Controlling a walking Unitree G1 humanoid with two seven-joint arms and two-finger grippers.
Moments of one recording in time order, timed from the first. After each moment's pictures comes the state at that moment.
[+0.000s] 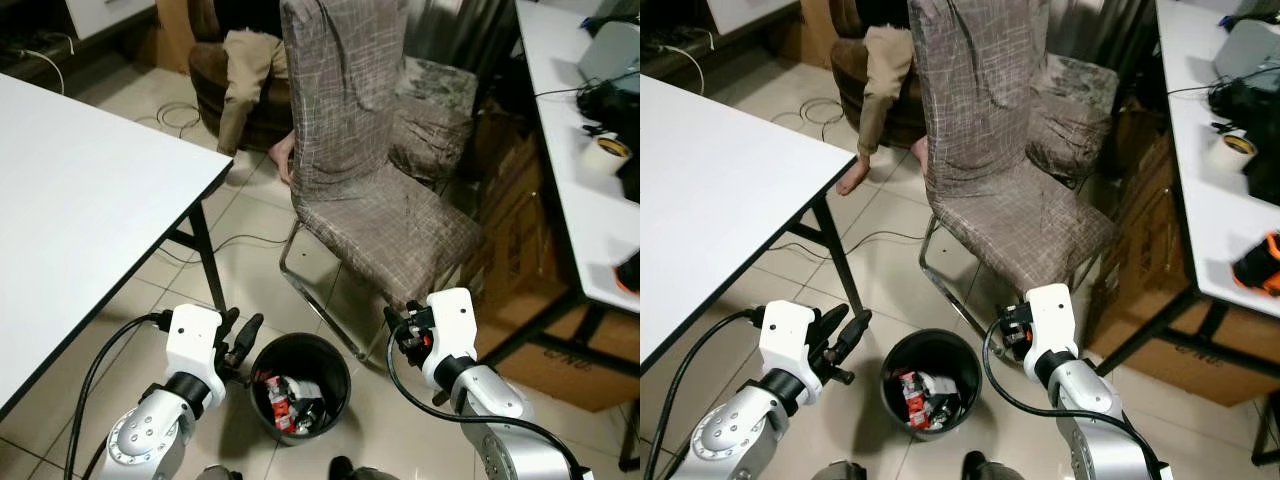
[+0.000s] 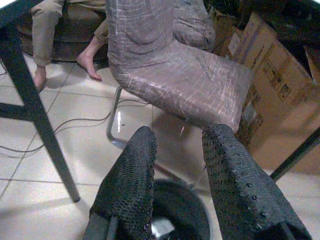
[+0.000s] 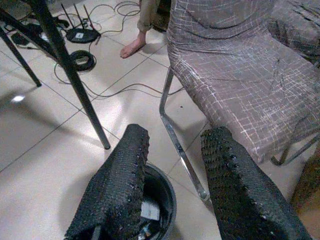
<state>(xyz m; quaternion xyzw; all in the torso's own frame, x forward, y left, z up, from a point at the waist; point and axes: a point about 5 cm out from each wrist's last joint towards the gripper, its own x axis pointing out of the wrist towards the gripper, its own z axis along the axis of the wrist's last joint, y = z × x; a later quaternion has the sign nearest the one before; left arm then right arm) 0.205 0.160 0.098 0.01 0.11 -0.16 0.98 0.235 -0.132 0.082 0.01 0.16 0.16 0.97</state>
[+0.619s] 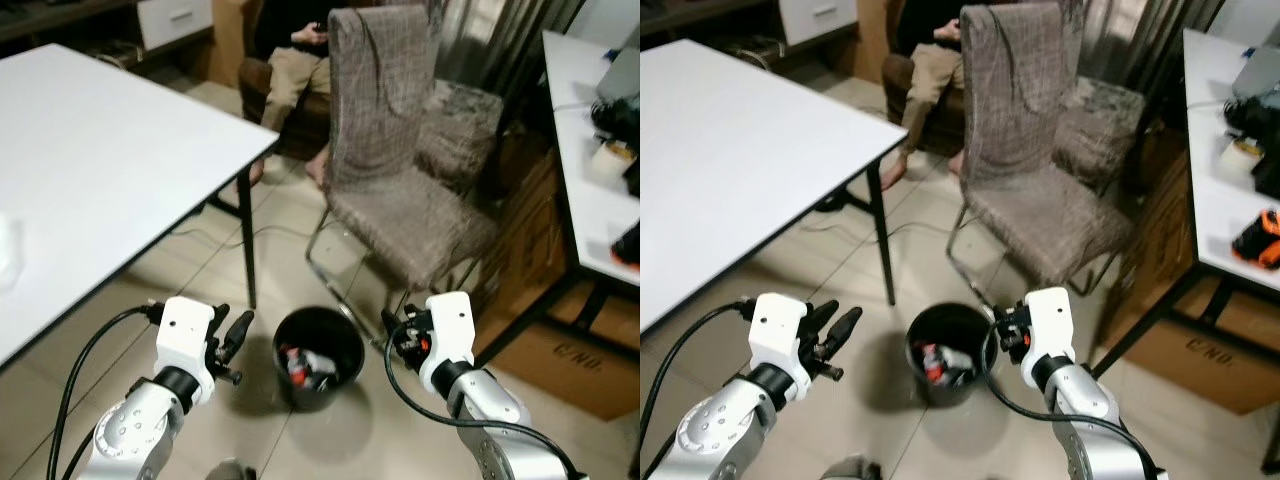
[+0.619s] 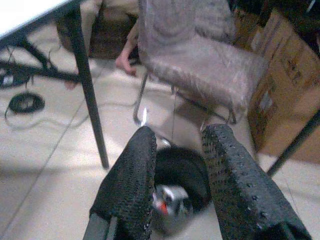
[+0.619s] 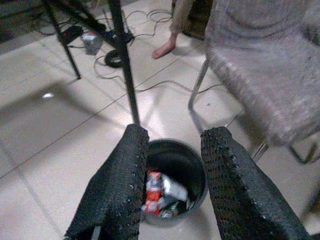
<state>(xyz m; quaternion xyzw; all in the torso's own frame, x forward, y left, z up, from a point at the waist) 0.206 0.165 0.103 0.02 0.13 -0.16 0.98 0.231 -0.129 0.079 0.02 0.16 0.16 0.97</state>
